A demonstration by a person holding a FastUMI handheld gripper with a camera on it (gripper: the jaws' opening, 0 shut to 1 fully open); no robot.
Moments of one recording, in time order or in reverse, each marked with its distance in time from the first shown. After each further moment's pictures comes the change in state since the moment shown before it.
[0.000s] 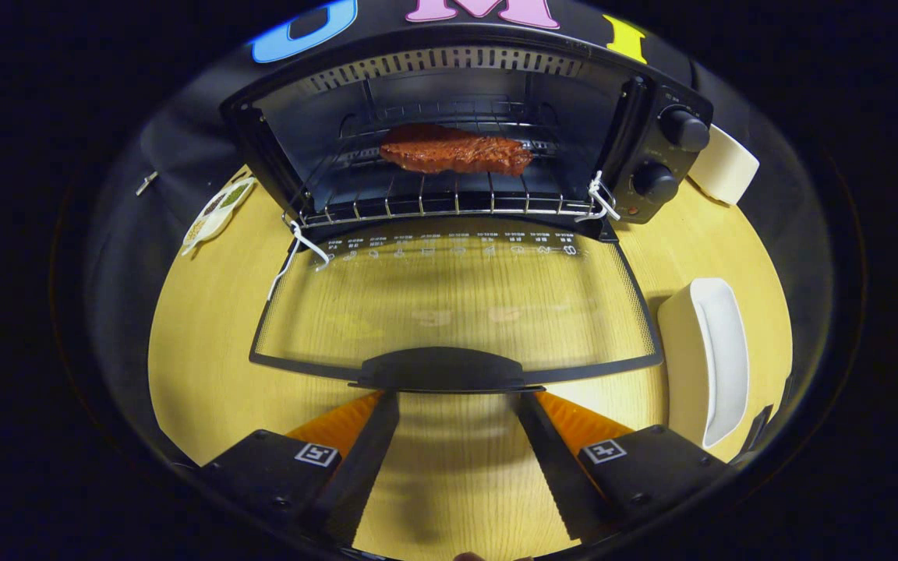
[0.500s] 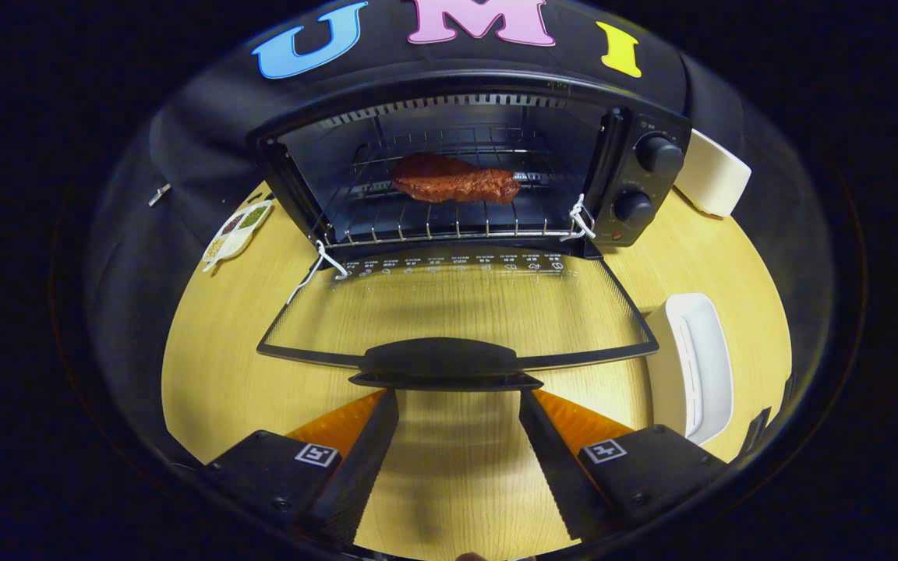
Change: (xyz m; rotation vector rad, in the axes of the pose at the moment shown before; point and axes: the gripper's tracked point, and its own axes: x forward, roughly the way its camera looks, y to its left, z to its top) arm -0.029 0.001 0.014 -0.001 -0.104 0.037
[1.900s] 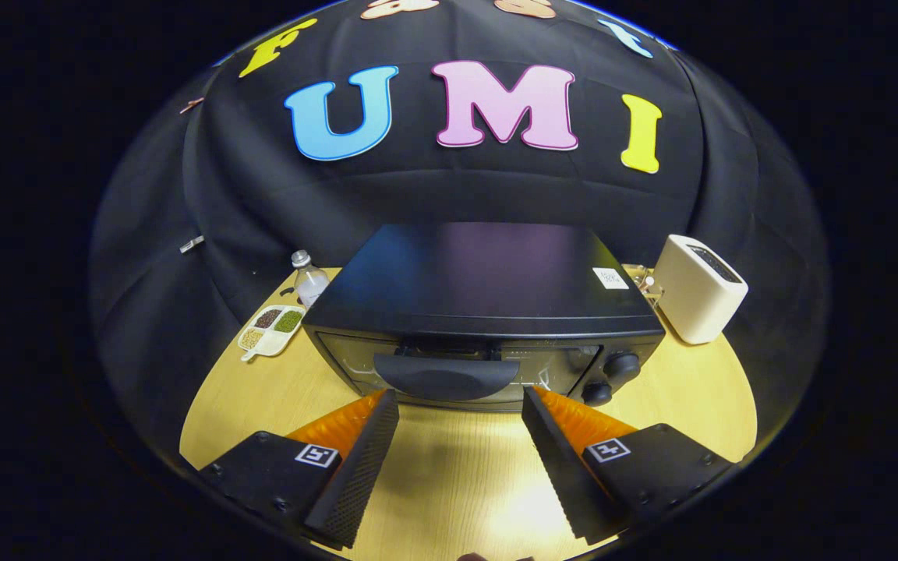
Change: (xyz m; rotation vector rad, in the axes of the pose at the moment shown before) arm -0.090 0.006 0.137 -0.116 -0.366 0.055
